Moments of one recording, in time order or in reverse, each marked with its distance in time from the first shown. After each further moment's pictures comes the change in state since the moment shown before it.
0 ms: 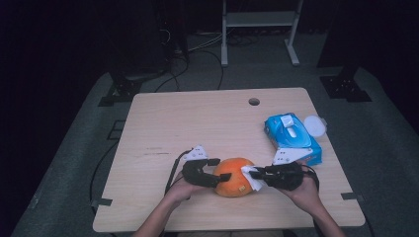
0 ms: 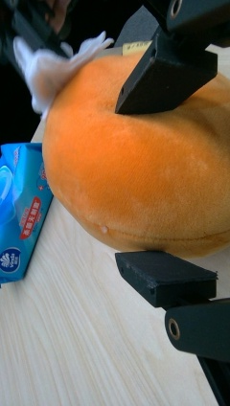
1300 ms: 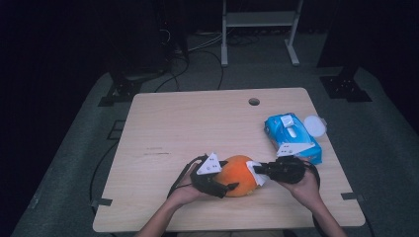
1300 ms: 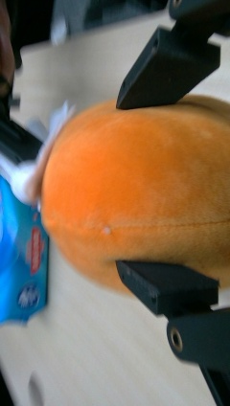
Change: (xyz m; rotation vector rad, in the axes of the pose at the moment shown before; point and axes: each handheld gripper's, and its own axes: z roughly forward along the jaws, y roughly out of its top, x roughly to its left) left arm -0.027 0.003 0.011 0.060 -0.009 0.282; right arm -0.024 -0.010 0.007 0.019 -0.017 0.114
